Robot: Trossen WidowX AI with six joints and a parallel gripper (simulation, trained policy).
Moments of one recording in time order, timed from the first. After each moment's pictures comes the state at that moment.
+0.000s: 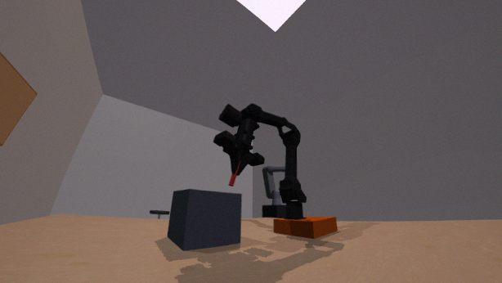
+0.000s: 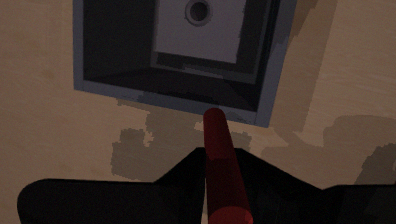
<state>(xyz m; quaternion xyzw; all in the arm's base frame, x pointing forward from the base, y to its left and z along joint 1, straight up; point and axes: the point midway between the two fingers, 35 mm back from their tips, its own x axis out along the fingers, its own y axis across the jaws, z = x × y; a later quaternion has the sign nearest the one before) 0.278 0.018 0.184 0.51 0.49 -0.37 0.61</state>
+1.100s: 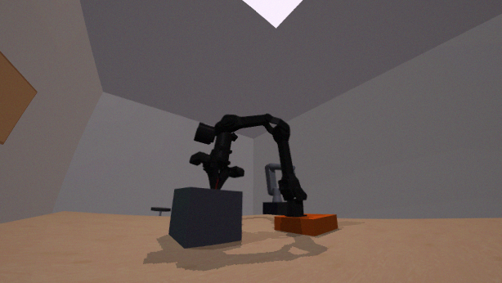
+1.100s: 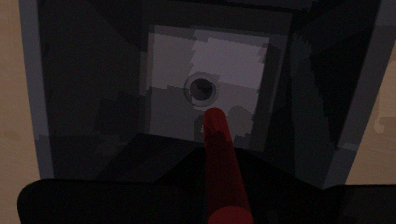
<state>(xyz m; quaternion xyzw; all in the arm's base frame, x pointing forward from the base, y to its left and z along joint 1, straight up) 0.323 -0.045 0.127 0.50 0.51 -0.40 0.57</state>
